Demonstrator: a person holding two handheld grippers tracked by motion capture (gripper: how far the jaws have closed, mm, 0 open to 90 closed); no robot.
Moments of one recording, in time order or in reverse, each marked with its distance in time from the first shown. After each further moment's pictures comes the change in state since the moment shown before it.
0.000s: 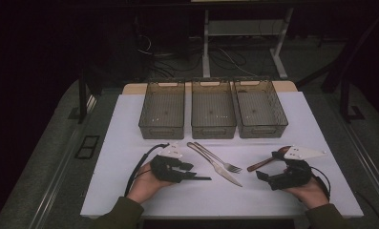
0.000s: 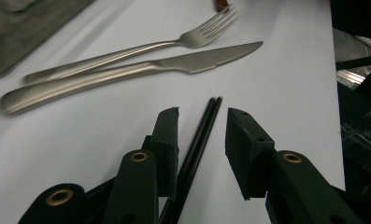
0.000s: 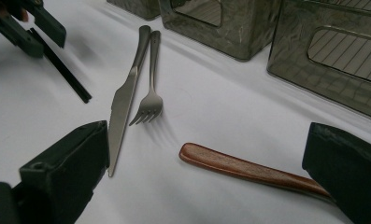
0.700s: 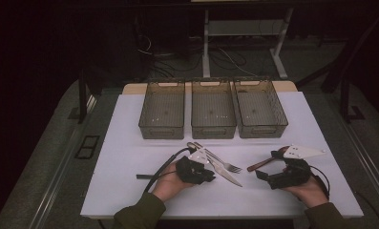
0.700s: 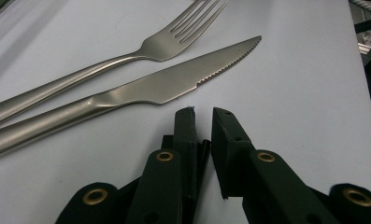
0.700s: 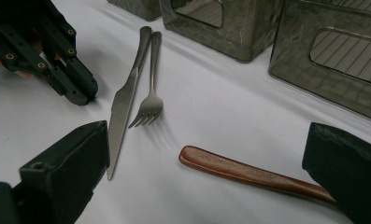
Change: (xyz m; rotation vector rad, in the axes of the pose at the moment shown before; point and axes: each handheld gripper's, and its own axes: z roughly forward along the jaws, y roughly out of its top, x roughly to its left) left arm -0.007 0.018 0.056 0.074 -0.033 0.105; right arm -0.002 0.001 0.003 0.001 0.009 -0.005
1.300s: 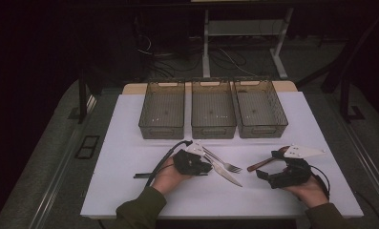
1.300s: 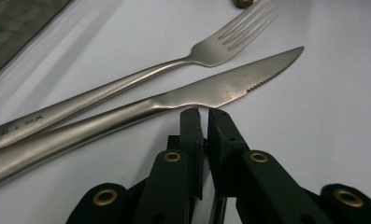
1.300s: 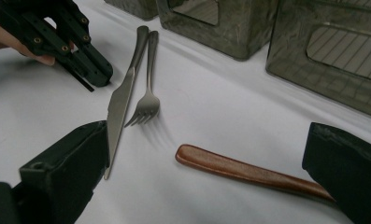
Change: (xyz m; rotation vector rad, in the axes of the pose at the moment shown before) left arm 0.025 -0.001 -0.003 -0.020 0.045 -0.051; right arm -0.003 -0.003 0.001 0.003 -0.001 0.016
